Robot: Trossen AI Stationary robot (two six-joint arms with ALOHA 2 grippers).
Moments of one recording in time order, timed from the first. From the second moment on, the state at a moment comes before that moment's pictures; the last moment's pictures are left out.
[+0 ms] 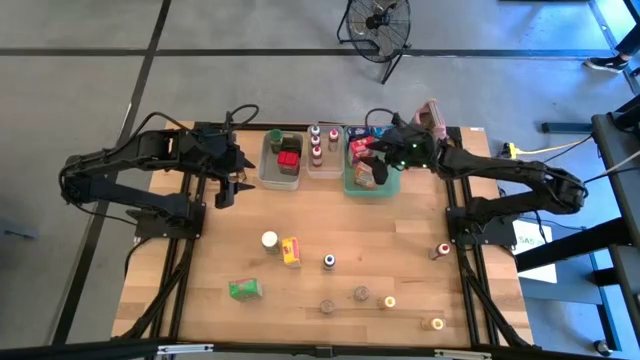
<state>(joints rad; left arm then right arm) 0.16 0.96 1.23 -1.04 -0.03 0.09 -0.45 1.19 0.70 0.07 -0.11 0.12</state>
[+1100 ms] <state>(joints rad) 0.16 0.96 1.23 -1.00 -0.06 0.04 0.08 1.14 1.18 0.09 -0.43 0.20</state>
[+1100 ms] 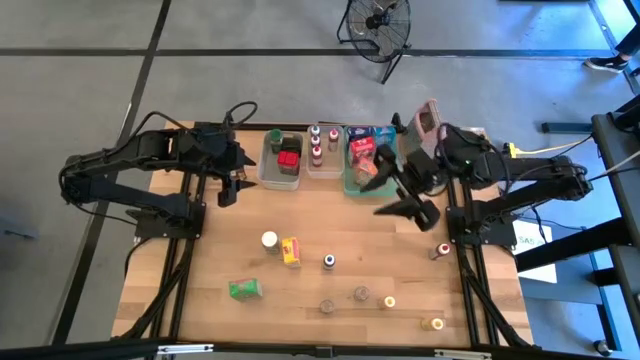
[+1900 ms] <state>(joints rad) 0.01 0.97 1.23 -0.94 -0.01 -0.29 0.48 1.25 1.18 -0.29 0.20 0.12</state>
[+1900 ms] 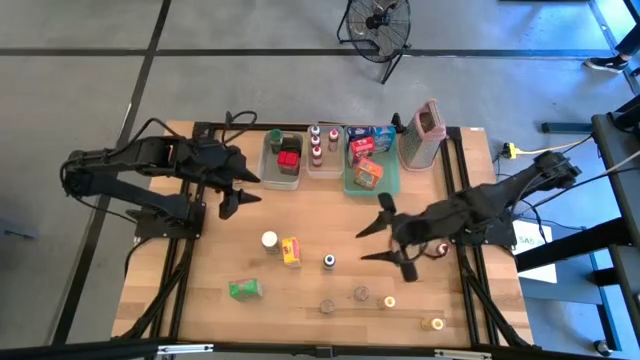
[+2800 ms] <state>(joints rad) -0.27 1.00 1.23 -0.95 0.00 -0.36 0.48 1.59 1.18 -0.36 0.31 0.47</state>
